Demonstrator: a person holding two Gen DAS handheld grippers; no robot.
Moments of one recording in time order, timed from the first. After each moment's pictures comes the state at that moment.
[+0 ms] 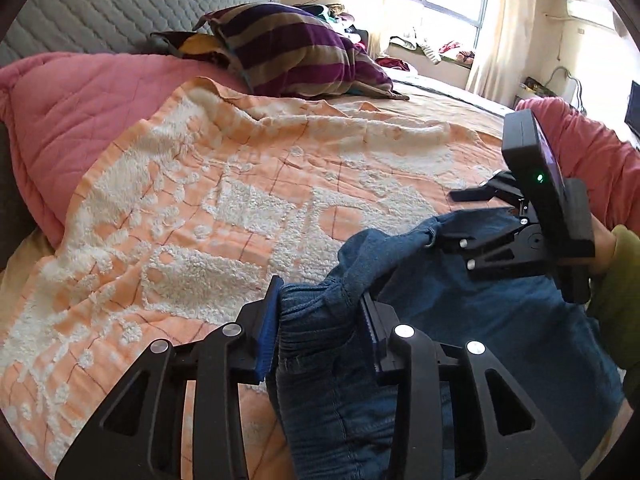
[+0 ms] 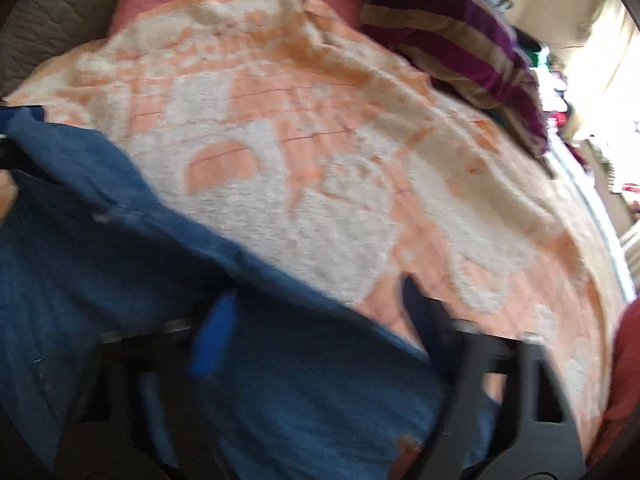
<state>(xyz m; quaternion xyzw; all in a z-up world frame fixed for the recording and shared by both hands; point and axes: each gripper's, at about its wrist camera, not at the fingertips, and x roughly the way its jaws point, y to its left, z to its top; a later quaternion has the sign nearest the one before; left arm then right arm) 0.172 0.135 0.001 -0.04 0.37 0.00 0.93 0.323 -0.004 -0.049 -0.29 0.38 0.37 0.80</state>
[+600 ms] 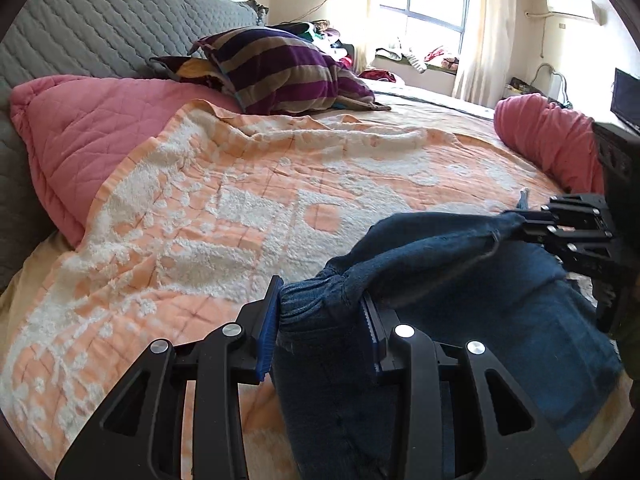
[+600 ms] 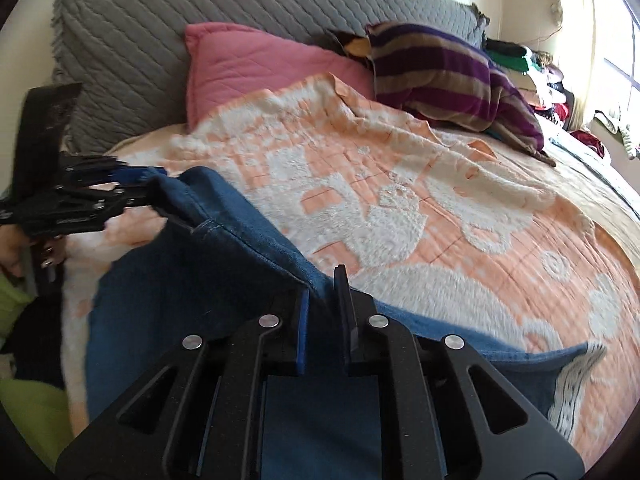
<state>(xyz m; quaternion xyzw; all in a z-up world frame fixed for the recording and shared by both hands) 0.115 0.122 0.020 -0.02 0.34 -0.01 0.94 0.197 -0.091 0.019 -0.15 0.31 0.42 0.84</state>
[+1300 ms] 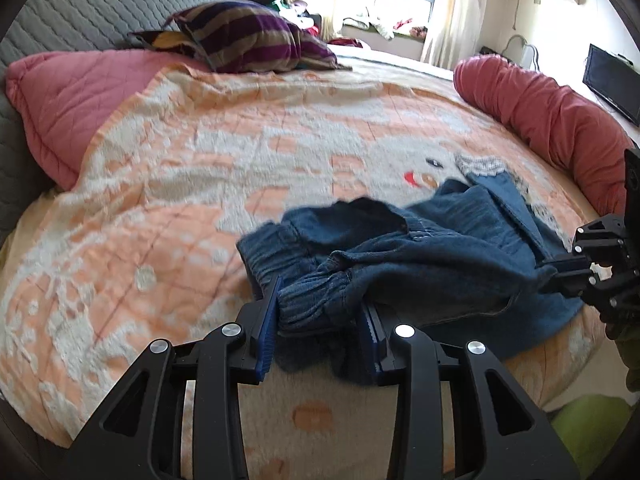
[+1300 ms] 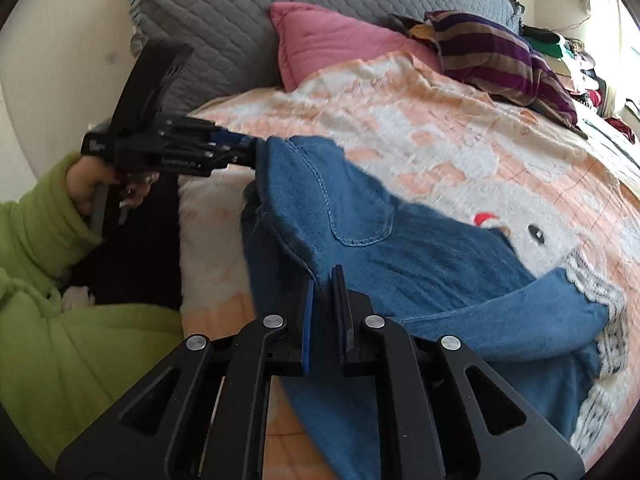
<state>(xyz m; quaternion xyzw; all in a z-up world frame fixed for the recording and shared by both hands) 0.036 0.113 0.000 -0.01 0.40 -0.07 0.91 0.047 -0.110 0.003 -0.14 0.36 0.48 0.79</state>
